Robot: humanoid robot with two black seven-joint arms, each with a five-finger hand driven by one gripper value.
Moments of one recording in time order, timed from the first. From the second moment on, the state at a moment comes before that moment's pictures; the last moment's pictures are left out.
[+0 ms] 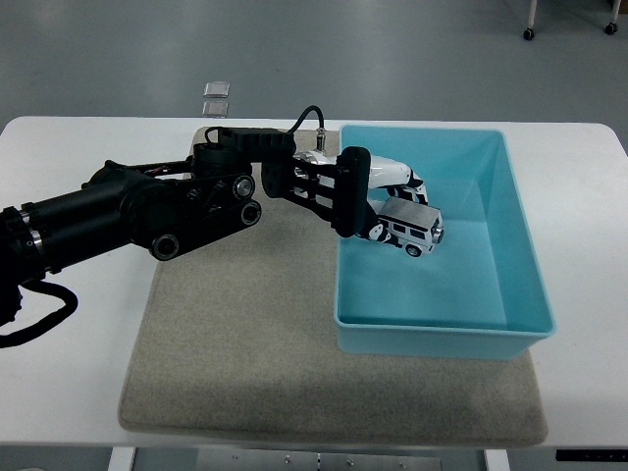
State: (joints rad) left arm -1.17 0.15 -0.21 -0.98 1.38 -0.20 -0.15; right arm 0.08 0.00 -0.01 0.09 -0.03 0.18 0.09
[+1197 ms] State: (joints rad) left arm -1.19 0.26 -0.49 -0.85 1.17 -0.17 -0.16; right arm 0.08 0.00 -0.01 0.09 -0.03 0.18 0.09
